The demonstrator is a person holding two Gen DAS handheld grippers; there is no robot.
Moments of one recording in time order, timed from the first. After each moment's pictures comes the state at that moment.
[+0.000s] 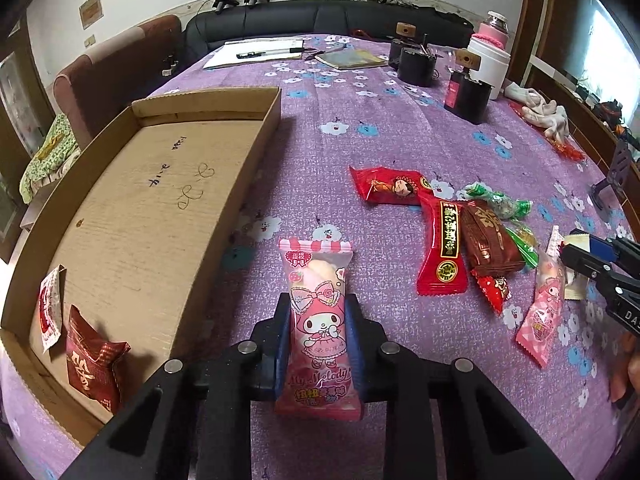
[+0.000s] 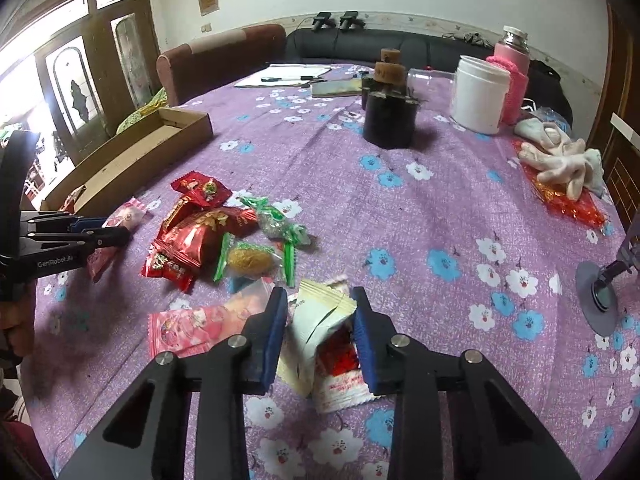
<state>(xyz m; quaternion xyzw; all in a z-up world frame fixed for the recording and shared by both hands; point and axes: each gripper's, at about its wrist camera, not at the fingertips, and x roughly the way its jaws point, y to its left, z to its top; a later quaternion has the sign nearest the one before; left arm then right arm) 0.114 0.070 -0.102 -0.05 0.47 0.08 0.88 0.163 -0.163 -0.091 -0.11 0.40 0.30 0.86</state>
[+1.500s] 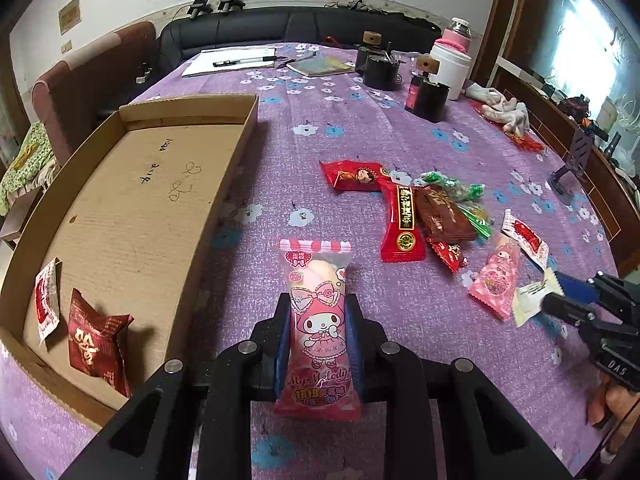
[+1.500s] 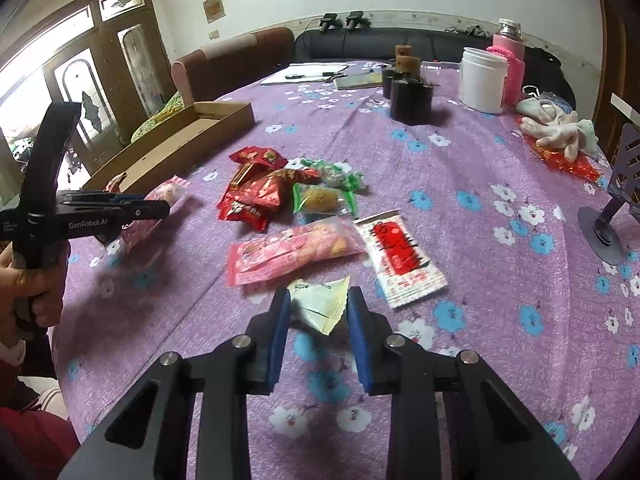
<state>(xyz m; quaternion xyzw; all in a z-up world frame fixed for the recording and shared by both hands) 0.082 0.070 -0.088 -0.06 0.46 0.02 0.89 0.090 -0.170 -0.089 -0.08 0.40 0.32 0.85</state>
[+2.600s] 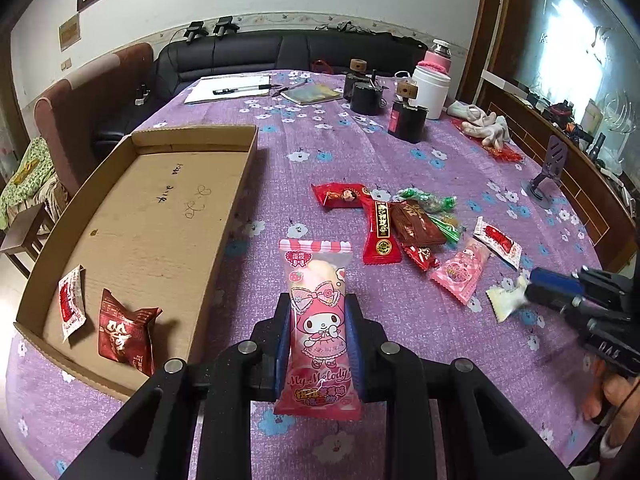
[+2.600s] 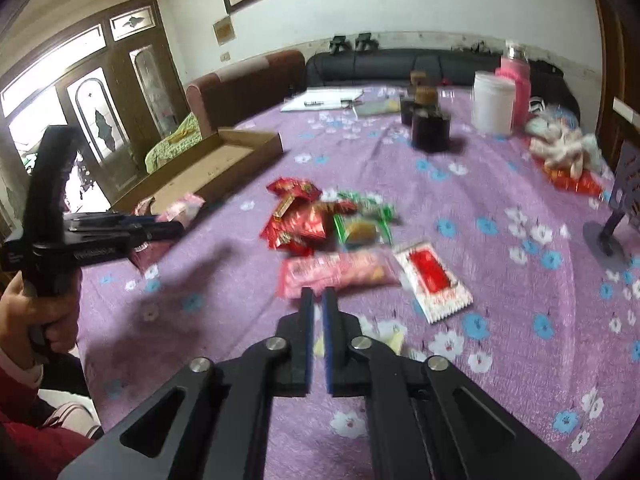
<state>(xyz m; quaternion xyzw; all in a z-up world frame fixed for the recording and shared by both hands) 0.053 0.067 -0.062 -0.05 0.42 0.01 0.91 0.073 -0.161 -0.066 -0.05 0.39 0.33 0.86</state>
